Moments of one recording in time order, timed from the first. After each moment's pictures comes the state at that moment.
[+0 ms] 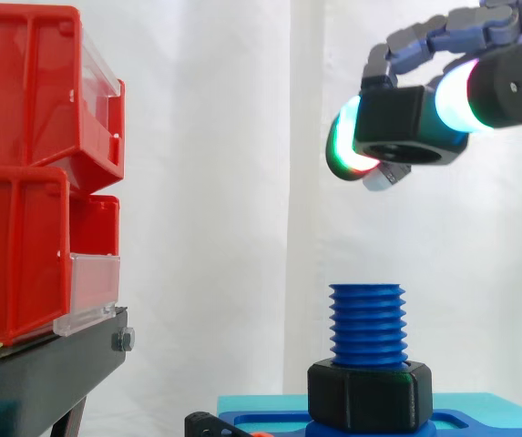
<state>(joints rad) 0.29 -1.99 -1.41 -2.72 -1.00 -1.31</state>
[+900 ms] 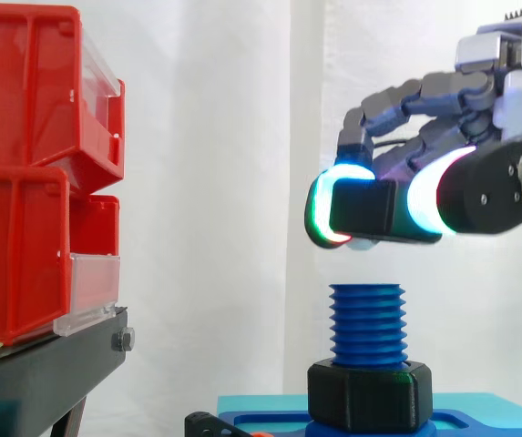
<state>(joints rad) 0.28 -2.06 -1.41 -2.69 -1.02 -1.34</state>
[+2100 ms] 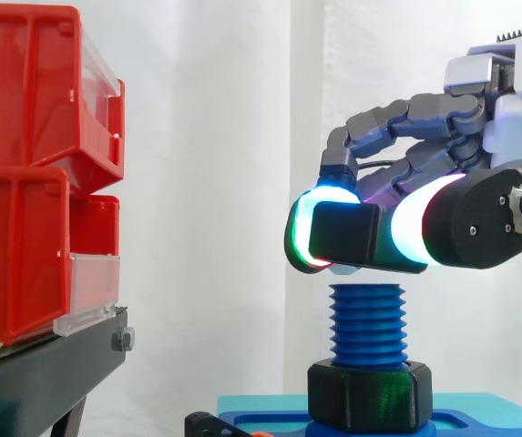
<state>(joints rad) 0.29 -2.10 -1.41 -2.63 -1.03 -1.32</state>
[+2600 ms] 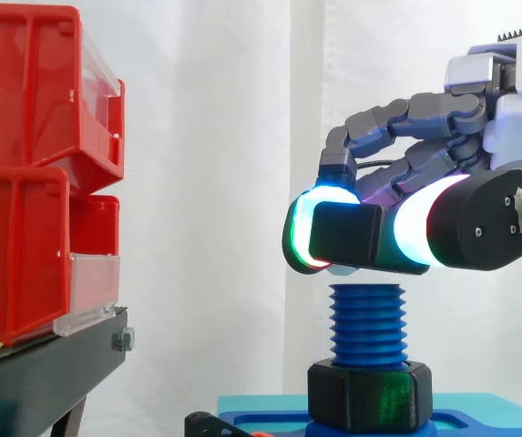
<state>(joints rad) 0.29 -2.10 -1.41 -2.63 -1.05 -1.32</state>
